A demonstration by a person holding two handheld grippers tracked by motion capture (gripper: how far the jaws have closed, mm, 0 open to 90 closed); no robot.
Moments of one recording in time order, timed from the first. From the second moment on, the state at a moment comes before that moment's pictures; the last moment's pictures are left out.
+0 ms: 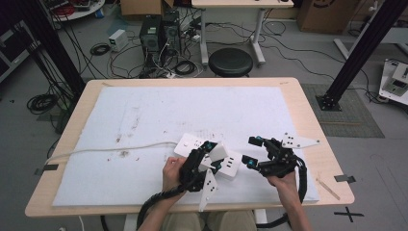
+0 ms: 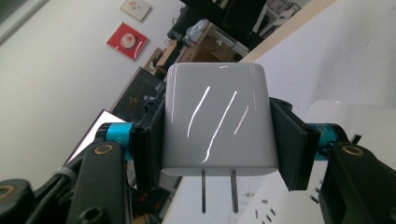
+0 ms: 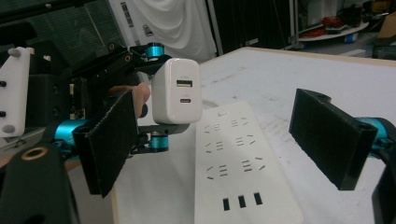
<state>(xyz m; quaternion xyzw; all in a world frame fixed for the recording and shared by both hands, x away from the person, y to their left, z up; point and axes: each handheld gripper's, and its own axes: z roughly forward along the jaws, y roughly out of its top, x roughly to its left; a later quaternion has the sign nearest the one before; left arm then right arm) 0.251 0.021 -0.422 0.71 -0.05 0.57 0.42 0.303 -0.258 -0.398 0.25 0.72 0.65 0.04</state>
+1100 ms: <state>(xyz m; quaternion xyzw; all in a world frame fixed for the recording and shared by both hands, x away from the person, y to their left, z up) 0.238 0.001 -0.432 0.68 -0.13 0.57 0.44 0.305 -0.232 -0.405 0.18 0.76 0.63 -0.04</state>
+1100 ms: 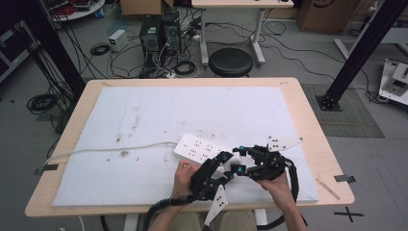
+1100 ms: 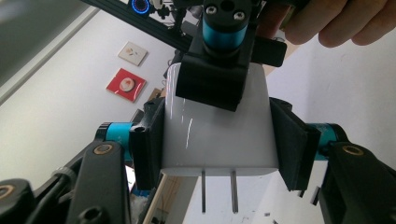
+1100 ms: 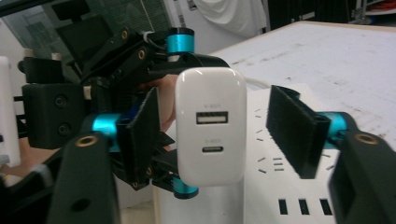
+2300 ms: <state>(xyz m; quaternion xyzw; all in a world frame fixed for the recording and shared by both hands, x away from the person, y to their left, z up) 0.236 -0.002 -0.433 0.67 -0.15 0.57 0.44 0.303 -0.230 -0.409 0.15 0.76 0.63 -0.05</state>
